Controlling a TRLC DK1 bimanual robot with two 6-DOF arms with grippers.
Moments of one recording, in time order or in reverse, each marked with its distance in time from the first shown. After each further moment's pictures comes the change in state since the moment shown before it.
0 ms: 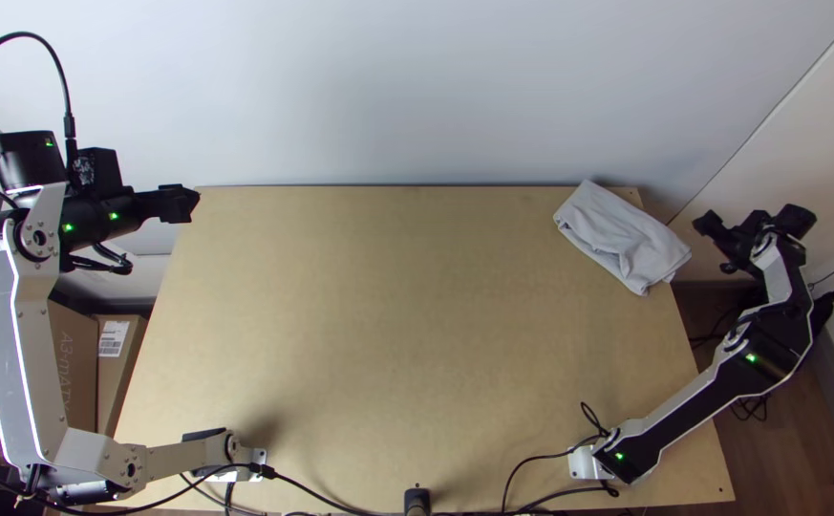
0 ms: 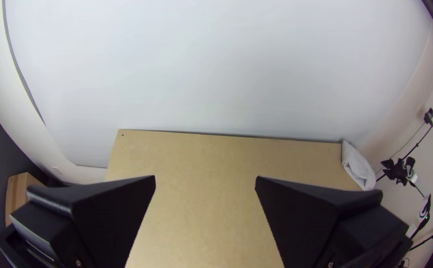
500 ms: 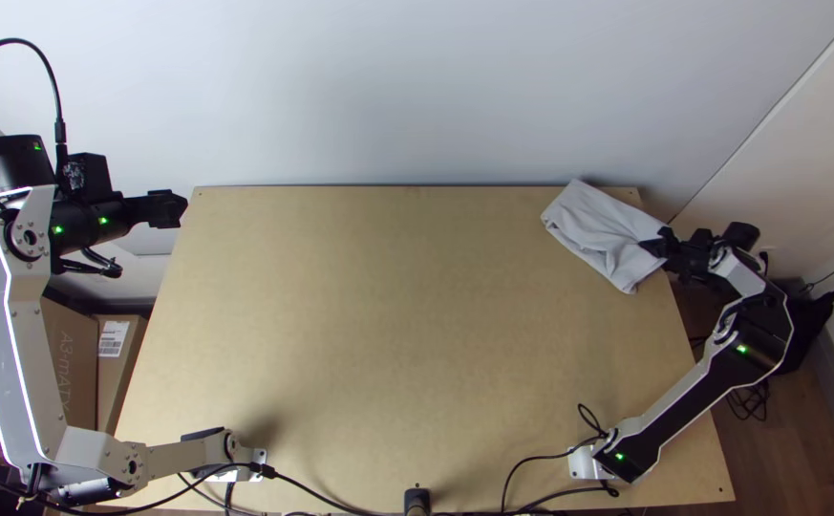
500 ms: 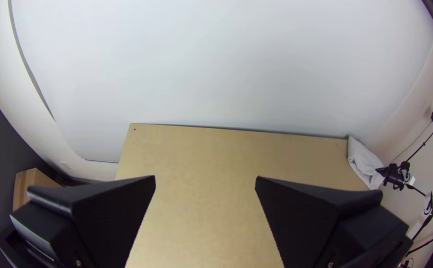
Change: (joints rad) left arm 0.060 0.000 0.000 -0.036 -0.002 0.058; right arm 0.074 0.060 -0.190 0.006 -0.340 0.180
